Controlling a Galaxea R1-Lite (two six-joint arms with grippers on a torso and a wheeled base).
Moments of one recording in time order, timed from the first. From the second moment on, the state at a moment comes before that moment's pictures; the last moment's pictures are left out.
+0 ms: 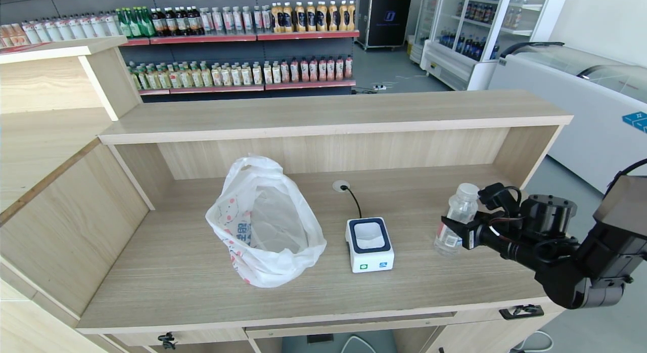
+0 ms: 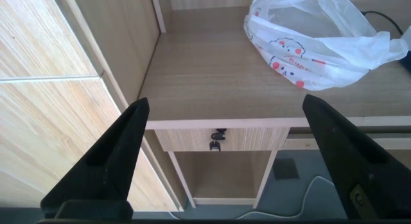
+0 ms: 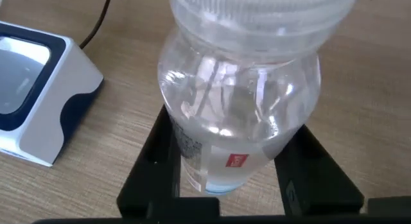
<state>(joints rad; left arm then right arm) 0.00 0.00 0.00 0.04 0.08 0.06 0.02 2.18 -0.63 -1.32 0.31 -0.22</state>
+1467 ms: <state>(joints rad) 0.00 0.00 0.00 0.04 0.08 0.06 0.02 1.38 -1.05 -0.03 0.53 0.30</state>
